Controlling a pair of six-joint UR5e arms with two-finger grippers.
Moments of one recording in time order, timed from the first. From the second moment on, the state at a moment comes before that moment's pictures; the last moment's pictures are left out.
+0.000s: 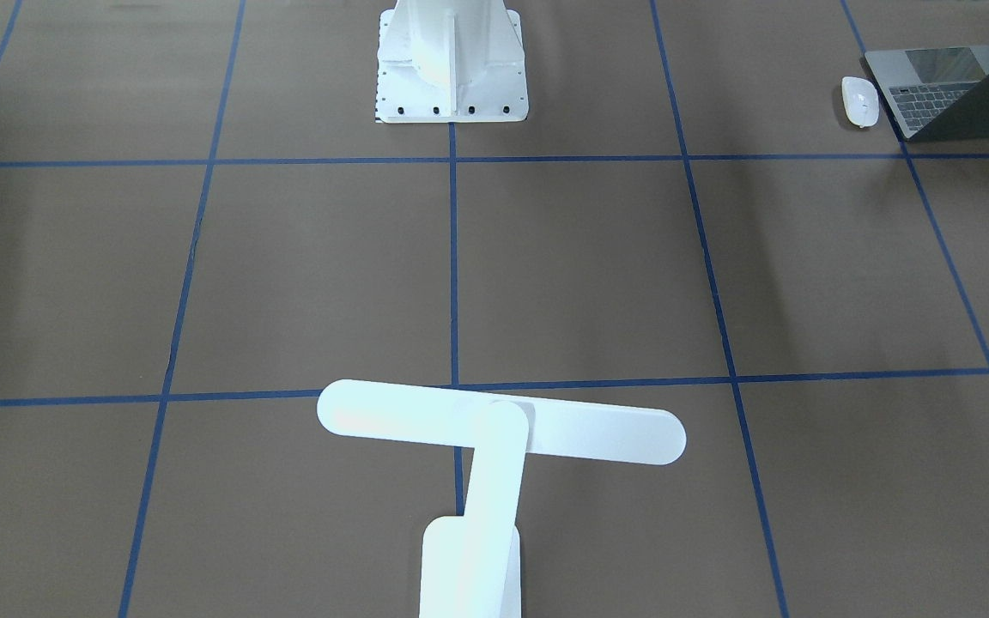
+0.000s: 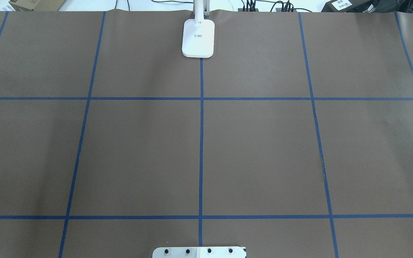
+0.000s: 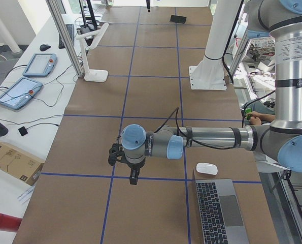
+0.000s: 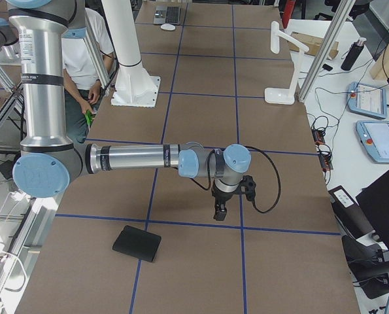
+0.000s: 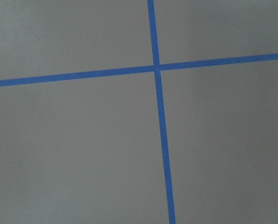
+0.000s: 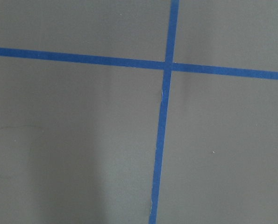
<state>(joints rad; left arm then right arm) -1.55 -1.46 -1.68 -1.69 -2.36 0.01 1.42 -1.57 1.63 -1.65 2.29 0.02</state>
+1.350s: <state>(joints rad) -1.55 -1.44 -1.73 -1.70 -2.37 0.00 1.42 -1.68 1.62 -1.37 2.36 0.11</state>
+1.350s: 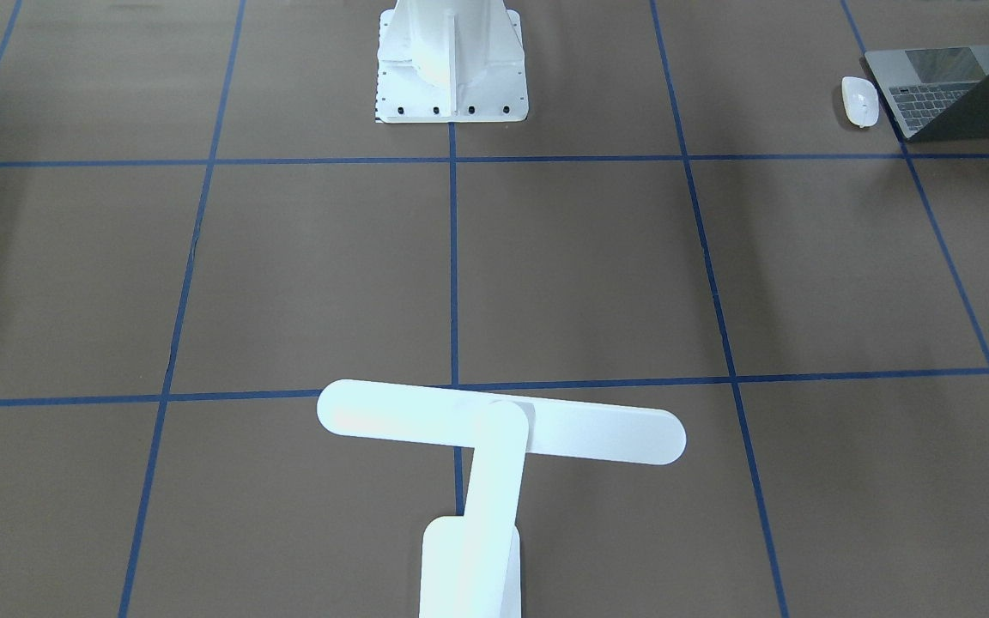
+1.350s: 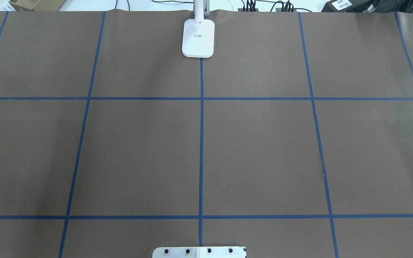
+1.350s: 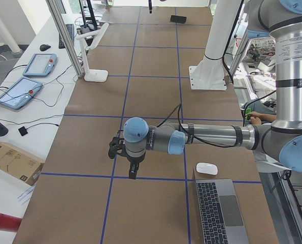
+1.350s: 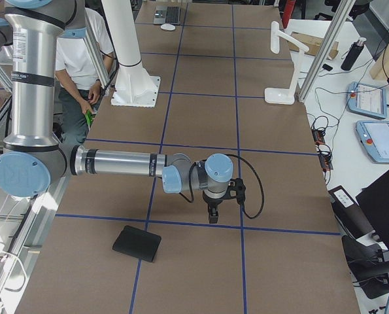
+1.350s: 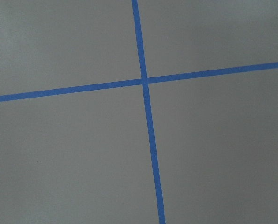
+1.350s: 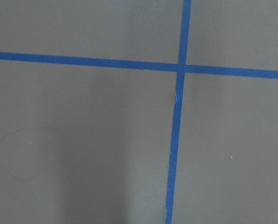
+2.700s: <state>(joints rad) -1.68 -1.26 -1.81 -1.70 -2.35 -0.21 1.42 -1.65 1.60 -1.35 2.36 0.11</state>
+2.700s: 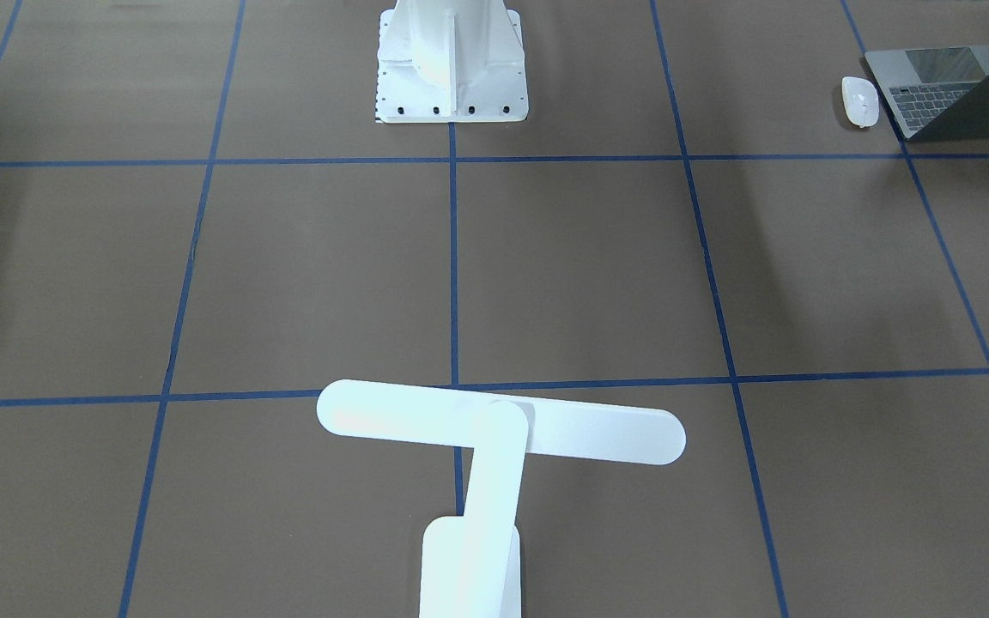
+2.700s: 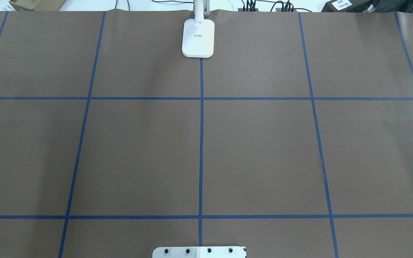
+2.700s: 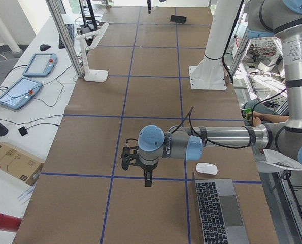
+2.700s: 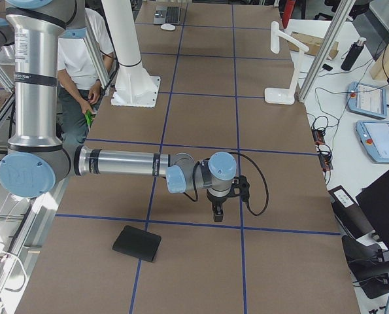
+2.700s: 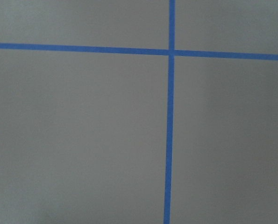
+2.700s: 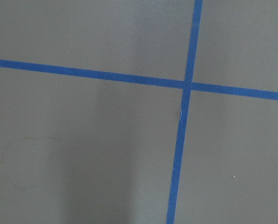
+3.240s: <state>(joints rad) -1.89 -1.12 -1.86 -1.65 -2.31 -0.30 1.42 -1.66 1.61 -1.35 2.37 0.11</state>
